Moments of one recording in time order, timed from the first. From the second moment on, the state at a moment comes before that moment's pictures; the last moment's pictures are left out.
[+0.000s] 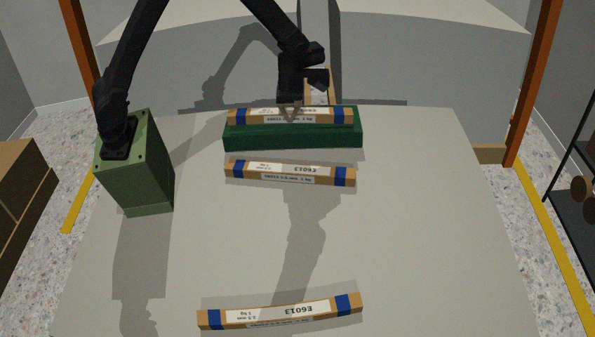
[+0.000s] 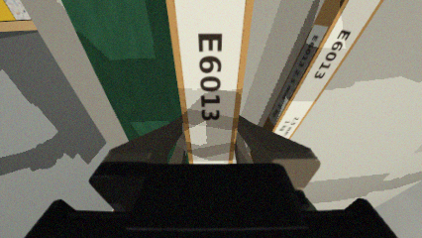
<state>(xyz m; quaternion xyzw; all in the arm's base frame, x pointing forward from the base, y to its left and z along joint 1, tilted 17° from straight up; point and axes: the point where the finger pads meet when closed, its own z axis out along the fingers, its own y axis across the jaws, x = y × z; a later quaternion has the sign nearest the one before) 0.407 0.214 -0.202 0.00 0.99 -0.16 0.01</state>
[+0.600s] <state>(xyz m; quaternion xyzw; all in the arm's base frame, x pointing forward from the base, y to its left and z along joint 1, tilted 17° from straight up) 0.411 0.227 -0.211 0.00 0.99 -0.16 0.01</state>
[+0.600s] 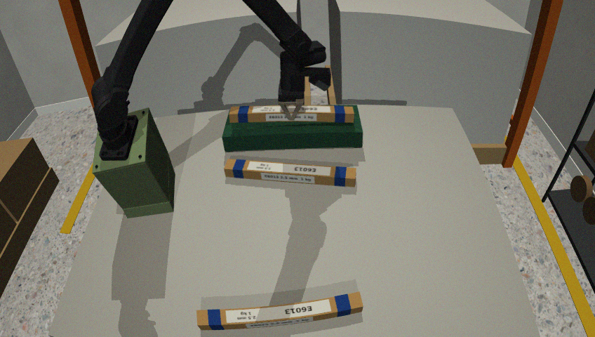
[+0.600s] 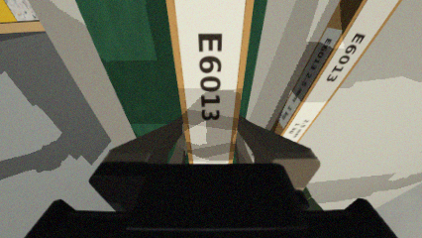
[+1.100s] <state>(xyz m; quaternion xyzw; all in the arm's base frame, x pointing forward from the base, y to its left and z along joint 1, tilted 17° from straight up) 0.412 0.247 -0.214 0.00 0.99 -0.16 0.01</state>
